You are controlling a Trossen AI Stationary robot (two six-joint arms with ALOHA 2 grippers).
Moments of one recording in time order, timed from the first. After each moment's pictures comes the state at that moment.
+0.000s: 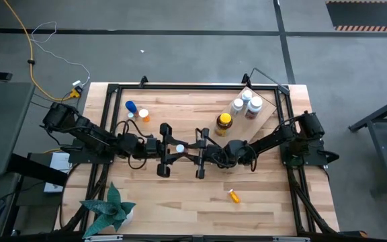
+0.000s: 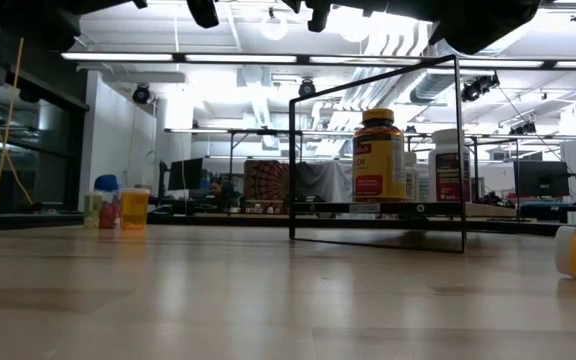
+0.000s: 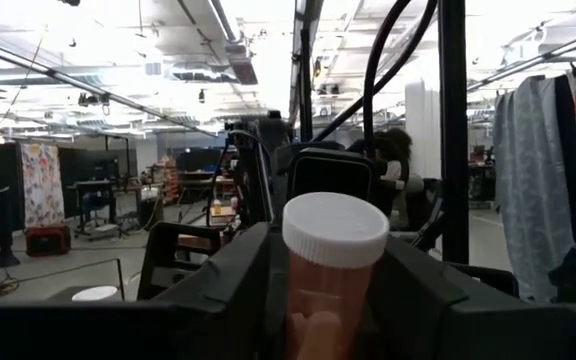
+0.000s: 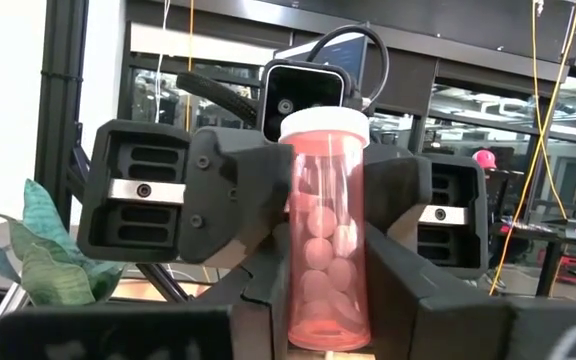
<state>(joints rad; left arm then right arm) -0.16 1.45 0.55 1.24 -0.25 0.14 0.24 1.83 0.96 1.17 0.28 -0.24</state>
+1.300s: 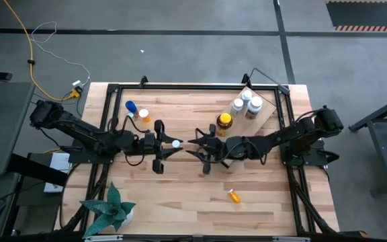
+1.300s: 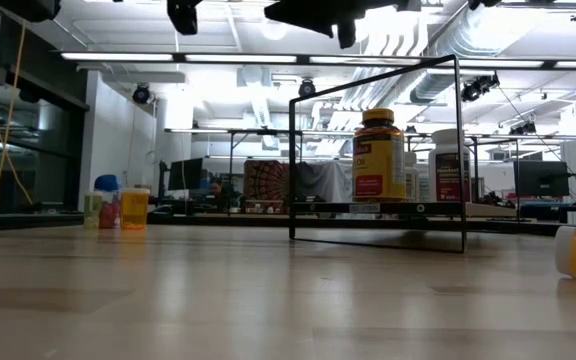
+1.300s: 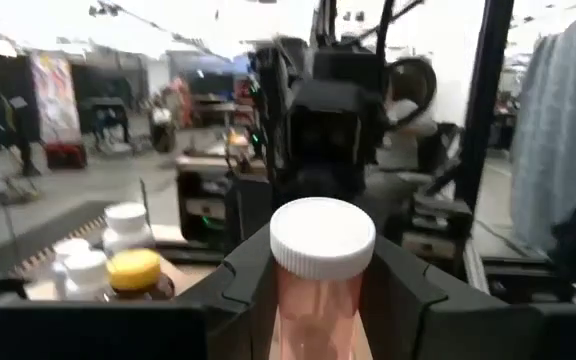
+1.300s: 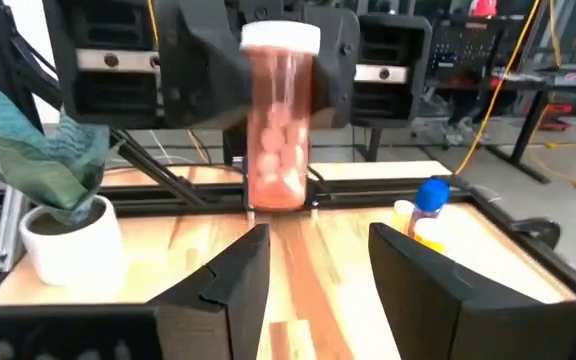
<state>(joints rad) -0.17 1.22 0.55 0.79 -0.32 0.01 0.24 1.60 0.95 0.54 0.38 -0.01</state>
